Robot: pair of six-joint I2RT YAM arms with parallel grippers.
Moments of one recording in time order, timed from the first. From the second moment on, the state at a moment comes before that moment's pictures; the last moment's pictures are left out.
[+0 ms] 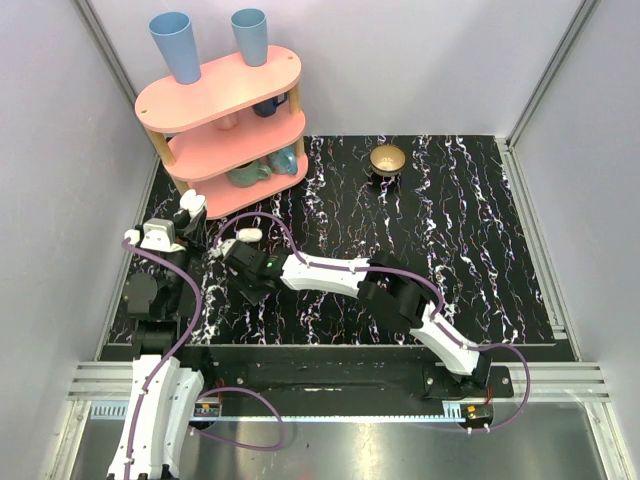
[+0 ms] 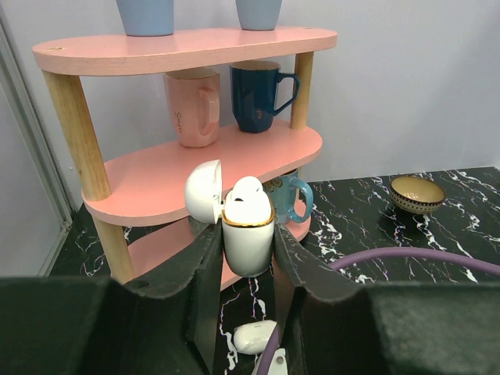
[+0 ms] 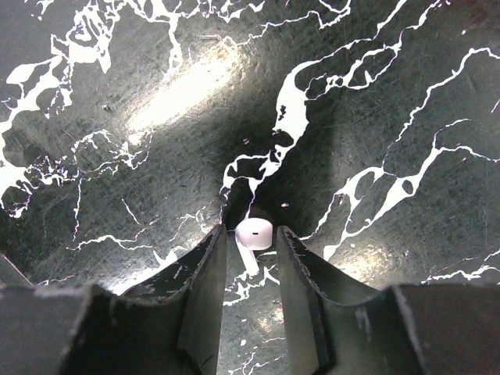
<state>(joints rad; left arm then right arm) 0.01 0.41 0.42 0.28 0.19 -0.08 1.17 2.35 1.90 -0.50 0.06 0.24</state>
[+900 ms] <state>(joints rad) 0.01 0.41 0.42 0.28 0.19 -0.08 1.16 2.36 1.91 -0.51 0.06 0.24</state>
